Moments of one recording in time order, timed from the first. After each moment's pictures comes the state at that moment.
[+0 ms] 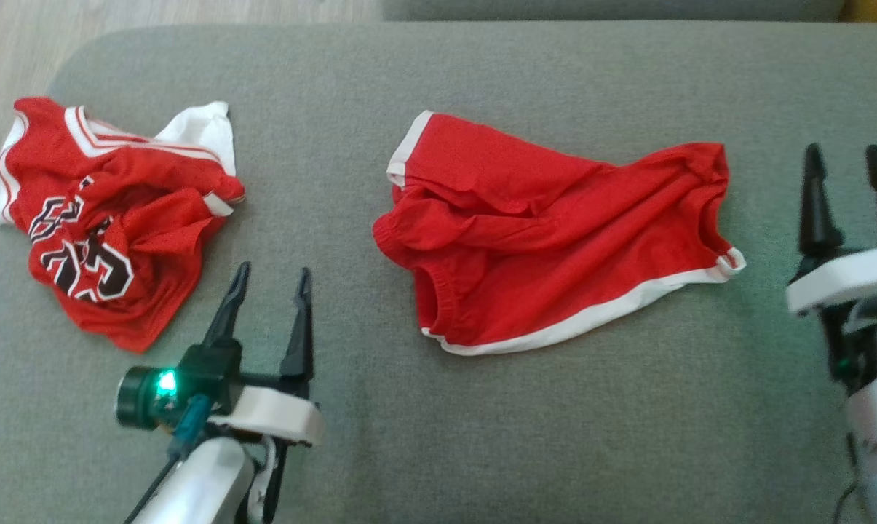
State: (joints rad) left arm -0.27 0.30 -0.59 0.27 -0.47 0.27 -0.24; right arm -0.42 -0.29 0.01 0.54 0.32 0.13 -0.21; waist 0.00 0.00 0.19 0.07
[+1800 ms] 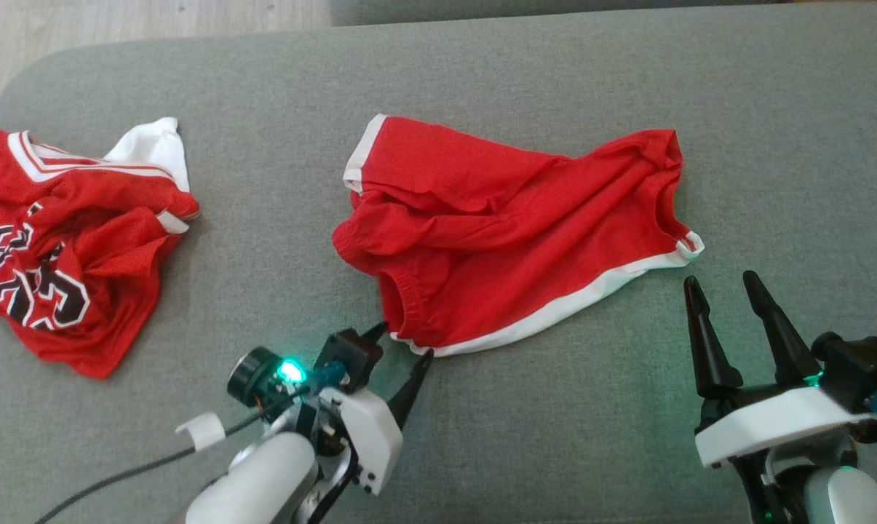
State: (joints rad) left arm -0.40 0.29 -0.88 0.33 -0.47 0.06 0.18; right arm 0.07 -0.05 0.02 -0.12 0.22 0.13 0.08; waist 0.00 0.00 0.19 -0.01
